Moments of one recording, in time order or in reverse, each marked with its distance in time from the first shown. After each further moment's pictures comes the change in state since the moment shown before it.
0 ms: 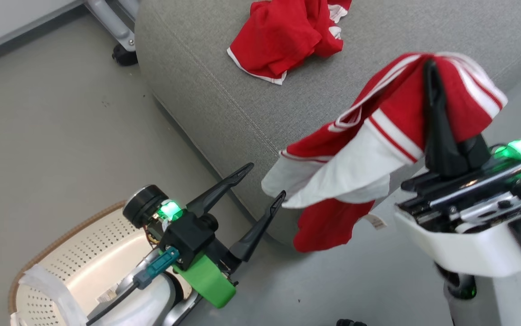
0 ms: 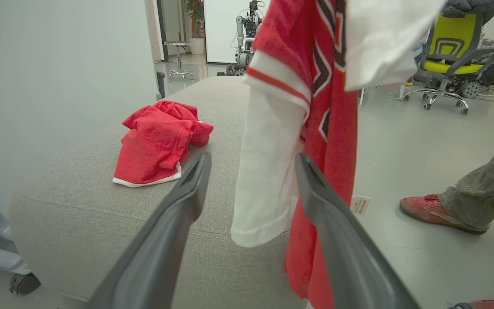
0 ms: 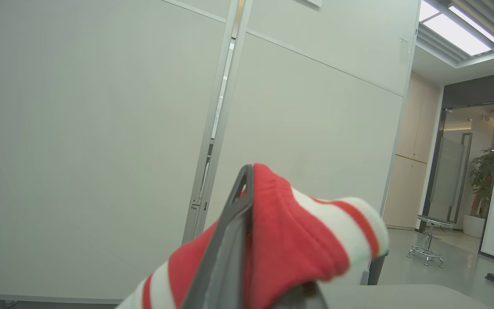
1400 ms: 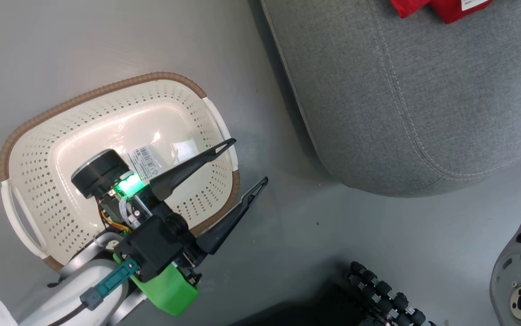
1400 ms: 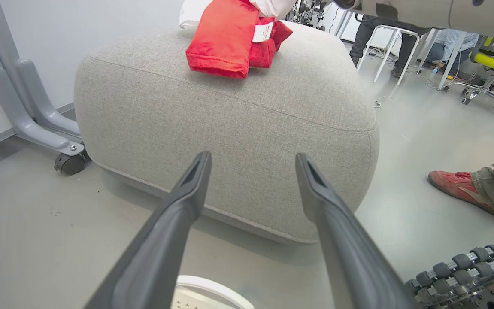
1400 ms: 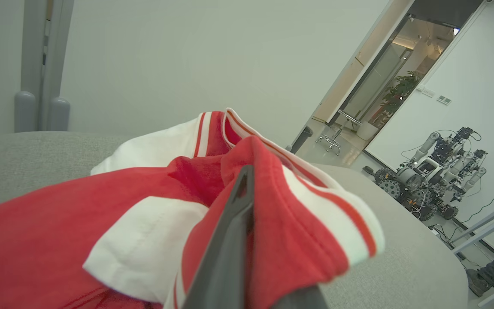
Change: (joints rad) left arm -0.116 0.258 -0.034 -0.262 0.034 -0.002 0.033; right arm -0.736 -0.043 -0.651 0.798 -0.366 0.001 0.000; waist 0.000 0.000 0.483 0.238
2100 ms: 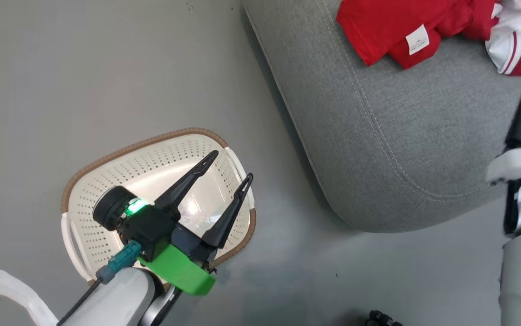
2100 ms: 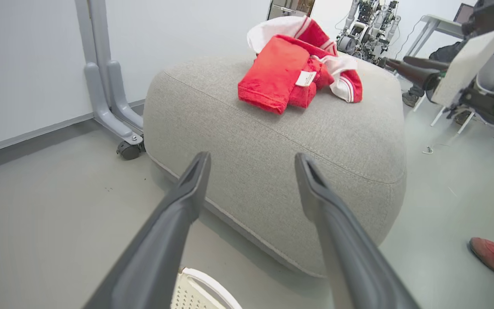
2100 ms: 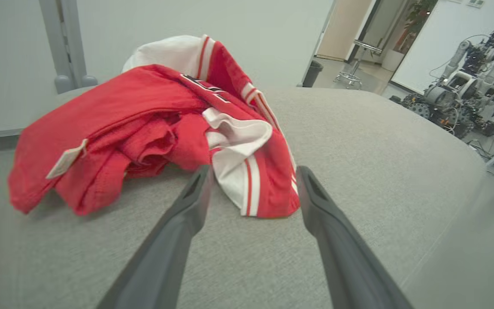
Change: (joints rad) left arm 0.106 -0.180 0.043 0.259 -0.137 0.068 -0.114; right arm 0.476 0.041 0.026 -0.038 0.207 0.000 0.000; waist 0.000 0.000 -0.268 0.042
